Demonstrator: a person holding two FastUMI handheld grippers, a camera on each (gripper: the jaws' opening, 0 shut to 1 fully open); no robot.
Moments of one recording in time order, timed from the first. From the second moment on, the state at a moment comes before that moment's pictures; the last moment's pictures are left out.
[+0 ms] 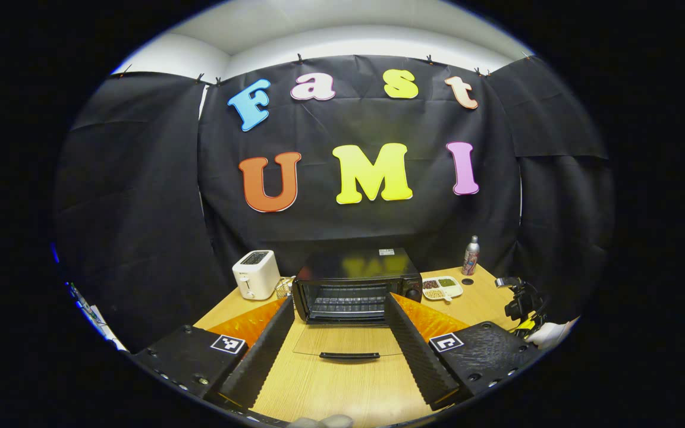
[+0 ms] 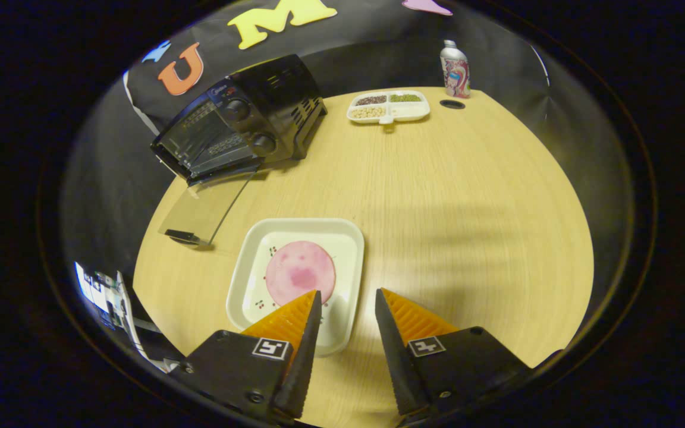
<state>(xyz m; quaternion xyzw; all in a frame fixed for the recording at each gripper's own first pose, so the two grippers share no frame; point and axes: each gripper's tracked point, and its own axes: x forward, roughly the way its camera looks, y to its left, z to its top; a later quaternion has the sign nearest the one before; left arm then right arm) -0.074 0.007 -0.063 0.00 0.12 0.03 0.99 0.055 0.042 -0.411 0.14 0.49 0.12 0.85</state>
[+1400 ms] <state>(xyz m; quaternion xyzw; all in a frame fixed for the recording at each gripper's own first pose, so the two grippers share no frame) -0.072 0.036 -0.047 -0.03 0.10 0.07 0.99 0.064 0.043 -0.416 0.30 0.55 0.12 0.77</state>
